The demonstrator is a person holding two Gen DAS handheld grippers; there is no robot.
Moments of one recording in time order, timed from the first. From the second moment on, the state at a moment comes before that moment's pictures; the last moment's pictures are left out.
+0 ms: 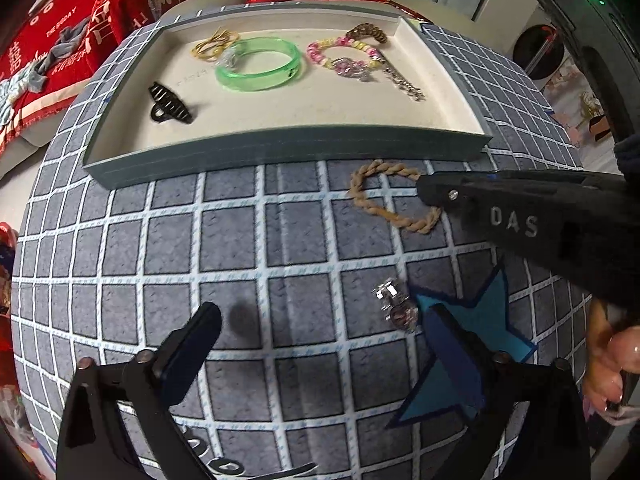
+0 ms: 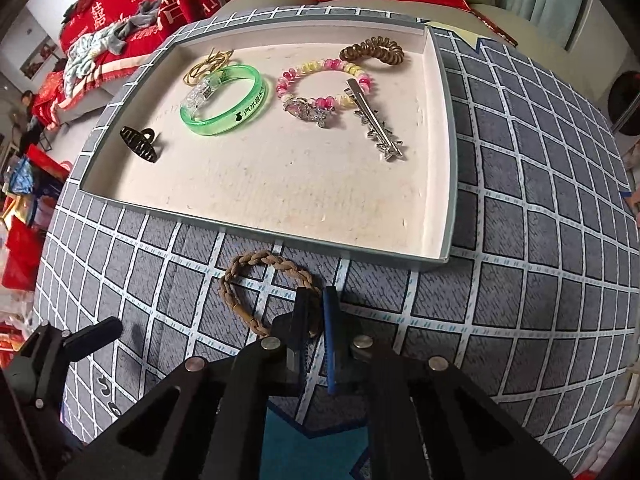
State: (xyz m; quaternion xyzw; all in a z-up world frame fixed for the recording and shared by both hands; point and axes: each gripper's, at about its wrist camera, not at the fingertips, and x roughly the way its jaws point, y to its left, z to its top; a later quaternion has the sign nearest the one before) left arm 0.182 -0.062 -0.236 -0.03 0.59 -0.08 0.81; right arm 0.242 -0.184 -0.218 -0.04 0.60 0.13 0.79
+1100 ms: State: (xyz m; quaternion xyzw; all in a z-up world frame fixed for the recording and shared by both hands) left arm 0.189 -0.038 -0.223 -0.07 0.57 -0.11 0.81; right arm 0.231 -0.197 -0.199 0.03 0.60 0.15 0.79
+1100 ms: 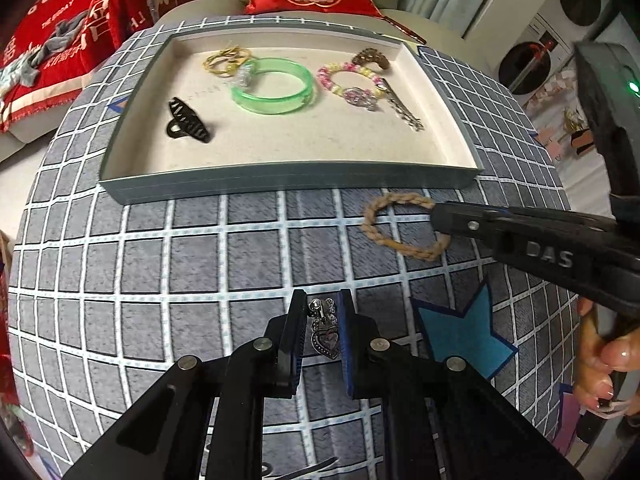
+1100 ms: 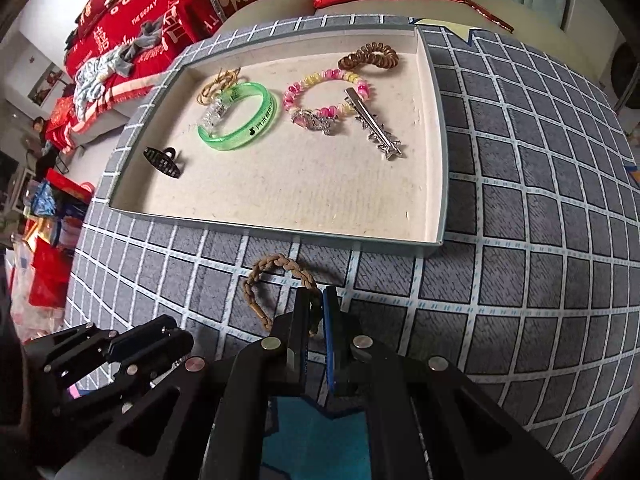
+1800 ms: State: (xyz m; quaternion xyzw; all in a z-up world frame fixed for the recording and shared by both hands) left arm 0.197 -0.002 -0.189 -0.07 0.55 -0.11 0.83; right arm 0.215 -0.197 -0.162 0.06 0.58 0.14 0.80
